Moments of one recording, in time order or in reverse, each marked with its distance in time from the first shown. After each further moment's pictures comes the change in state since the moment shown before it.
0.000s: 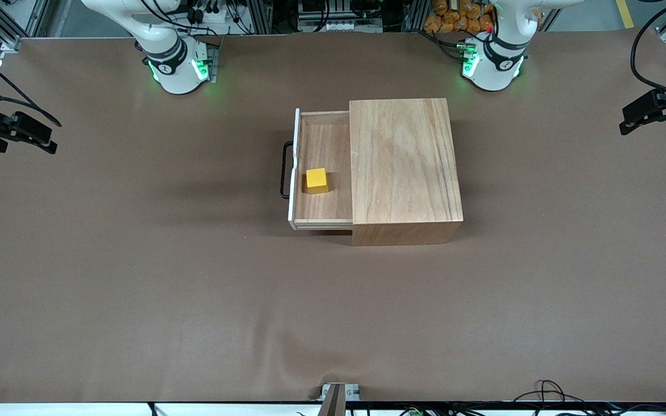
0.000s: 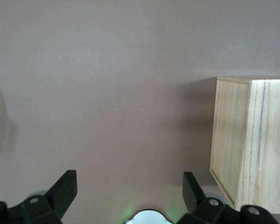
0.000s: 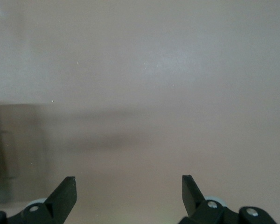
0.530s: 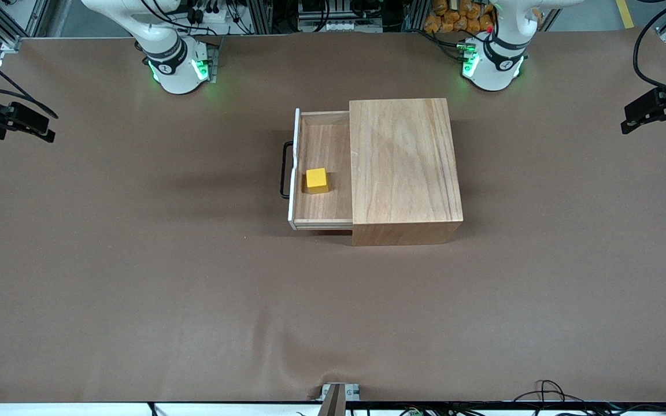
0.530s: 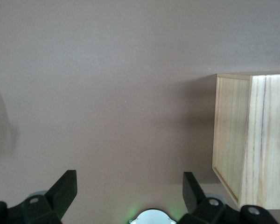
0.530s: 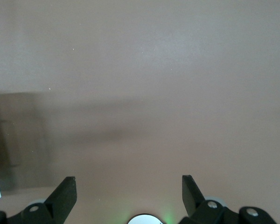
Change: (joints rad) left arm 0.000 0.001 0.010 -0.003 -0.001 0.000 0.038; right arm 0.003 0.000 -0.010 0.025 0.001 -0.078 0.010
